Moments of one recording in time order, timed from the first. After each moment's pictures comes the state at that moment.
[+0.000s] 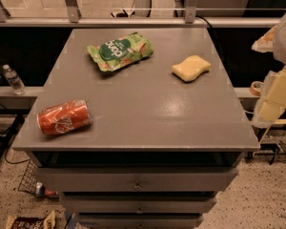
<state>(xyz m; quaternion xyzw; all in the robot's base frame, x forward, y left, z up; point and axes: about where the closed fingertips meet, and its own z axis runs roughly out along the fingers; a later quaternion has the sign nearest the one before) 0.438 -0.216 0.978 -0.60 0.78 -0.04 0.16</state>
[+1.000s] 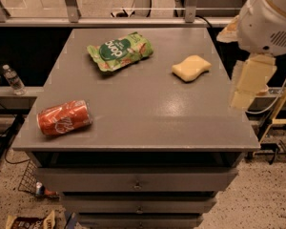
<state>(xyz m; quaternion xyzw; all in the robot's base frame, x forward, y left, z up) 0.460 -0.165 0.985 -0.67 0.72 -0.03 0.16</state>
